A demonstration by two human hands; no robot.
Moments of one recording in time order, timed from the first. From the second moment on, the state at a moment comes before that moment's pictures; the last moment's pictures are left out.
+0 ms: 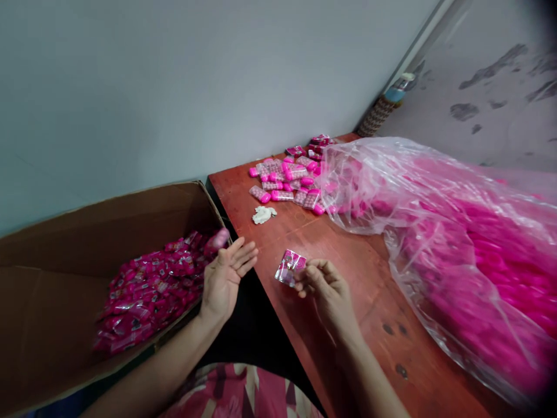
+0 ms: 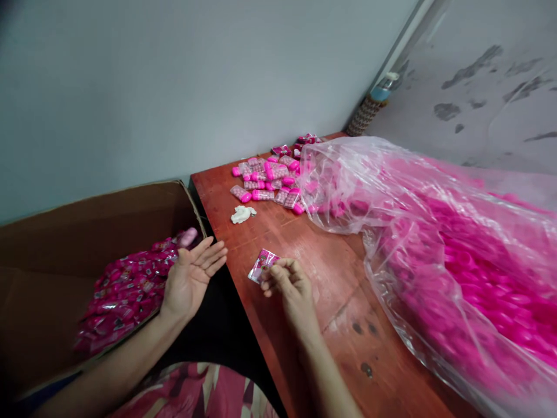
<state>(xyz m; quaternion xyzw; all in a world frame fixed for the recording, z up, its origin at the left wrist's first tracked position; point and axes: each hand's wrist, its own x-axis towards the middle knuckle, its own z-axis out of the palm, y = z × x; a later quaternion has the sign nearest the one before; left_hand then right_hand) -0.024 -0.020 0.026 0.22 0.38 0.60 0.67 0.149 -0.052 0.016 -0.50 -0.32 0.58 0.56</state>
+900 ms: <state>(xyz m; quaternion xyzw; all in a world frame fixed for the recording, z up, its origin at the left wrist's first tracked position) 0.012 -0.004 0.011 0.50 0.43 0.39 0.64 0.165 -0.023 0.025 -0.52 -0.40 0.55 0.52</state>
